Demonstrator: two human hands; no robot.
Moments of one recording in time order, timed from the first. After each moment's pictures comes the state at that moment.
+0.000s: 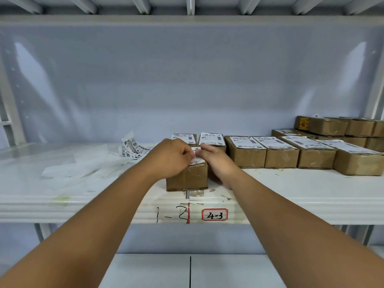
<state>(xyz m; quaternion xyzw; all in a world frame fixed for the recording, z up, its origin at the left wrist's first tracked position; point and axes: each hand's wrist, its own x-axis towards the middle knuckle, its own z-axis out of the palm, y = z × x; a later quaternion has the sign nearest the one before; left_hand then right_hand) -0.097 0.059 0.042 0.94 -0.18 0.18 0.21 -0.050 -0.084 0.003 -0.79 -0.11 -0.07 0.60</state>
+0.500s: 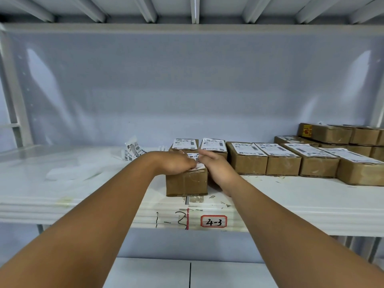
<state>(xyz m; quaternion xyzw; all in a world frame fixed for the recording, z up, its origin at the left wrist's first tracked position) -0.074 0.058 0.053 0.98 -0.14 -0.03 0.15 -0.046 -0.086 -0.002 -0.78 -0.13 -0.07 0.61</state>
